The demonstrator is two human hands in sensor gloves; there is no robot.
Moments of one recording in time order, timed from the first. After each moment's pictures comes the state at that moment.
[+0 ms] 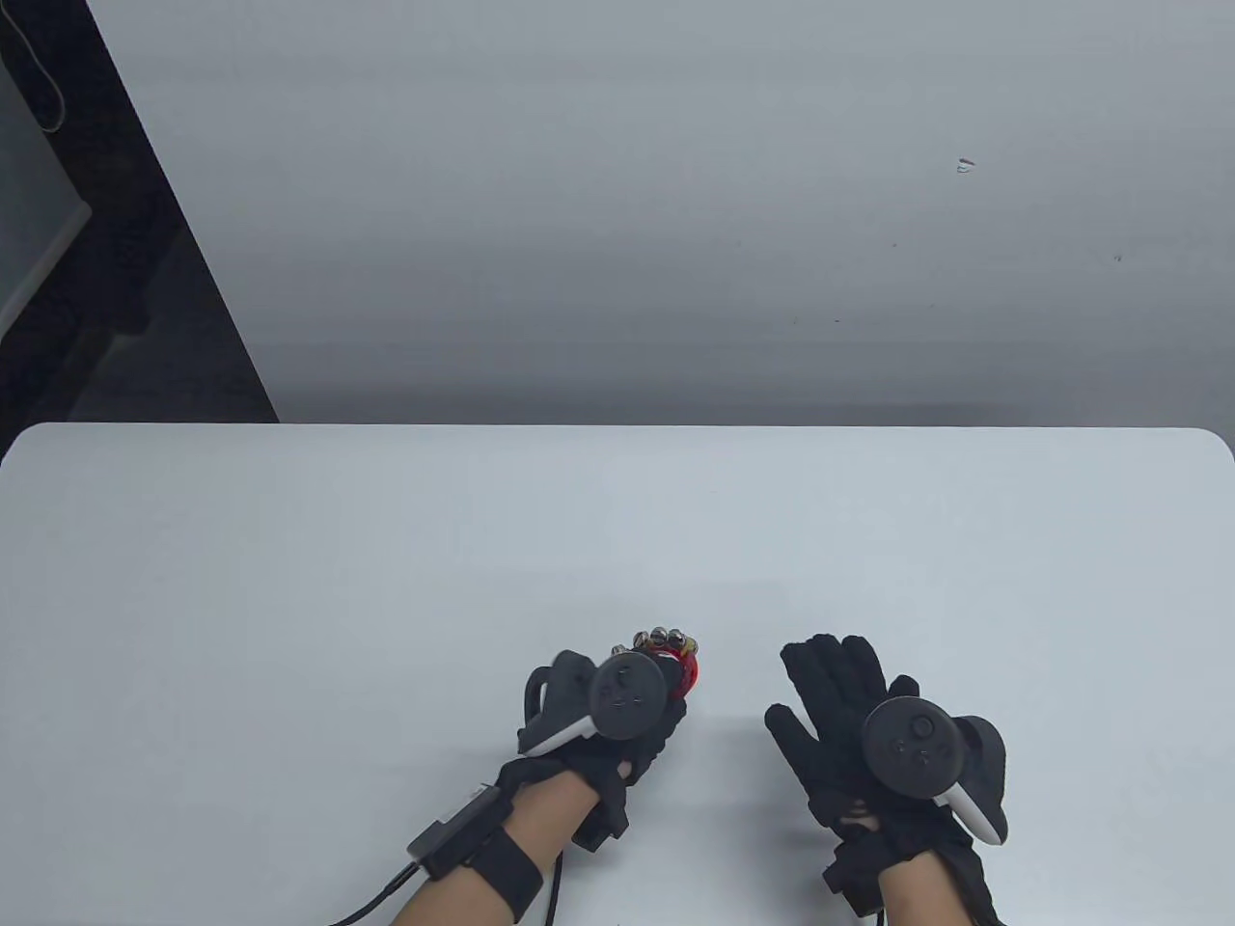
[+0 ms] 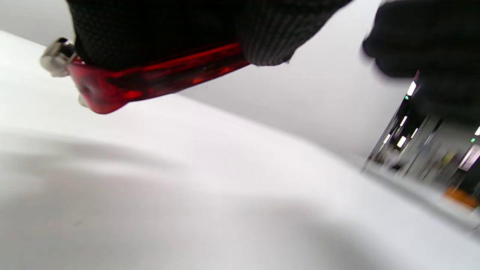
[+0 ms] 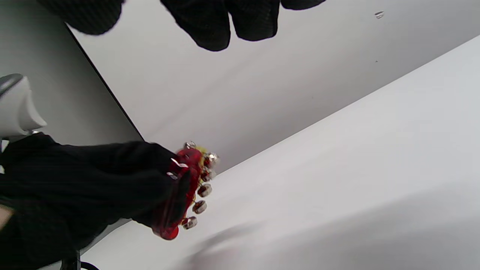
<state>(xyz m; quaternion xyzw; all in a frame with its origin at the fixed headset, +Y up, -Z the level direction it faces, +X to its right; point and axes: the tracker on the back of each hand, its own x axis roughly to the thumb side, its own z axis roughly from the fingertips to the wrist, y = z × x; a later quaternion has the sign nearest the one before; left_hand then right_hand) -0.079 -0.700 -0.346 -0.02 -0.28 0.26 0.92 0.176 -0.682 -0.279 0.11 -0.04 0.94 0.31</state>
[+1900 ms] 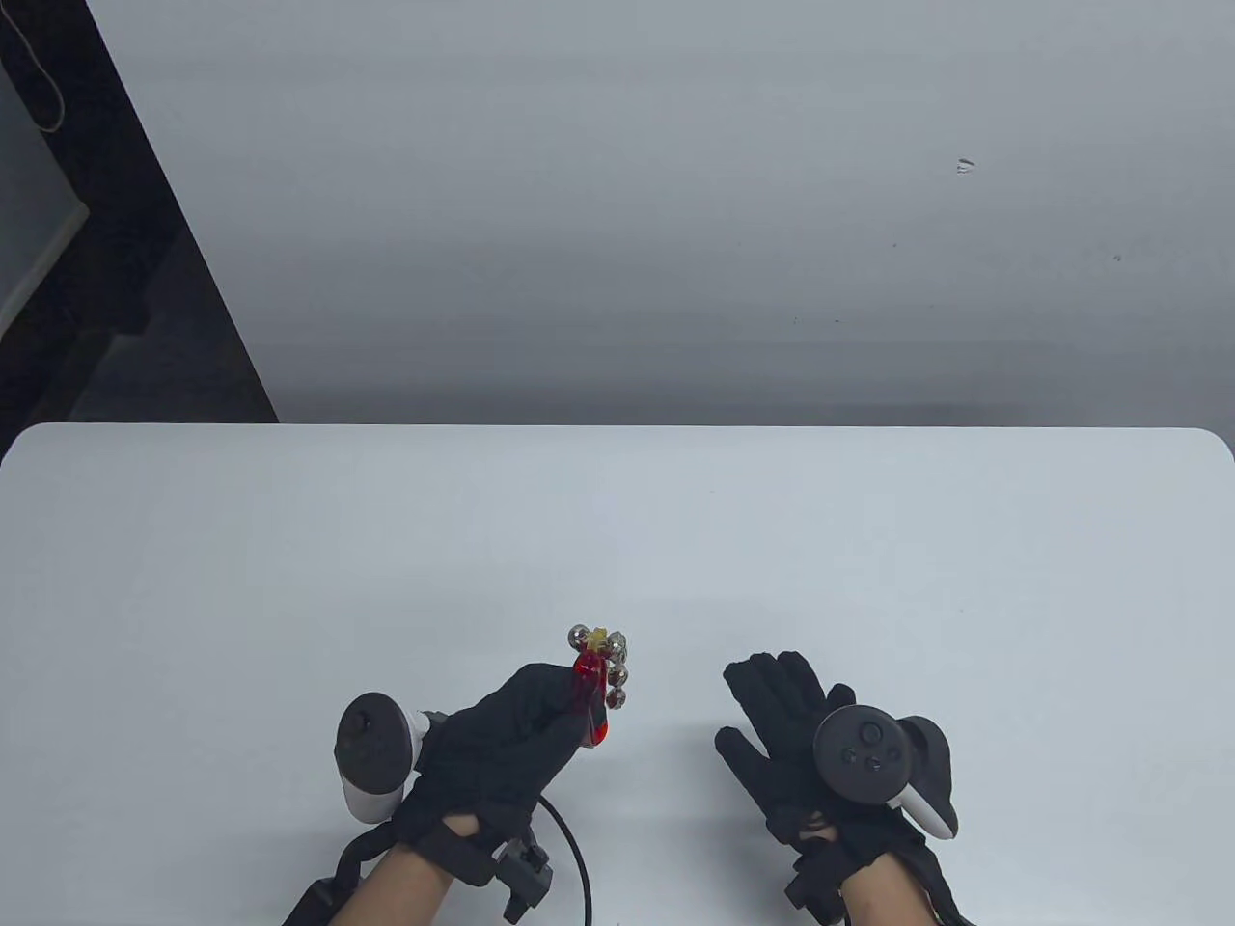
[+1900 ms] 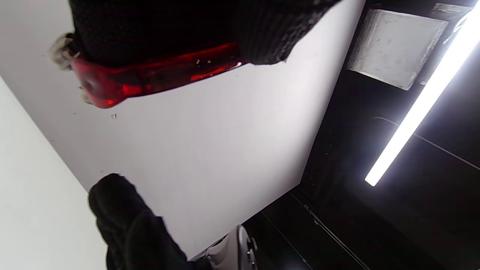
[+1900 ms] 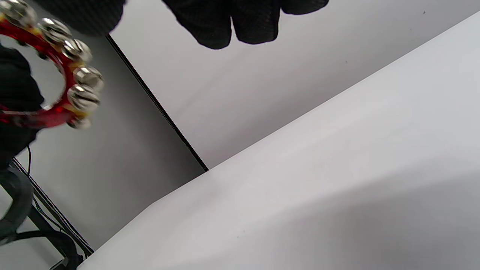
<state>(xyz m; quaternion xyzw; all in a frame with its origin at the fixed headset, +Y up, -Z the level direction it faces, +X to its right) -0.175 -0.648 -0.289 0.05 -0.36 0.60 0.72 0.145 -0.700 -0.284 0.16 0.00 0.93 0.34</state>
